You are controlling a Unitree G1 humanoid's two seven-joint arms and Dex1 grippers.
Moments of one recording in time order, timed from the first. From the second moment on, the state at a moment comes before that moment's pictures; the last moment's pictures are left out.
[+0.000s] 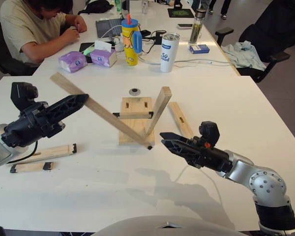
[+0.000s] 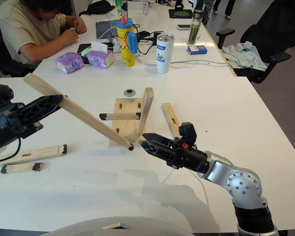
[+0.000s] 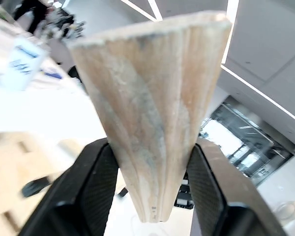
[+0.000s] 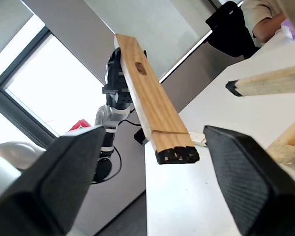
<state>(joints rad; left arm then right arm) -0.01 0.90 0.52 -0.22 -1.76 0.99 -0.53 0.05 -0.52 -0.03 -0.46 1.33 0.84 0.67</state>
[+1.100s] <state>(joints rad) -0.08 0.79 0.47 -0.16 -1.09 0.82 -0.84 -0.17 -0.18 0.19 -0.08 0.48 0.63 0.39</state>
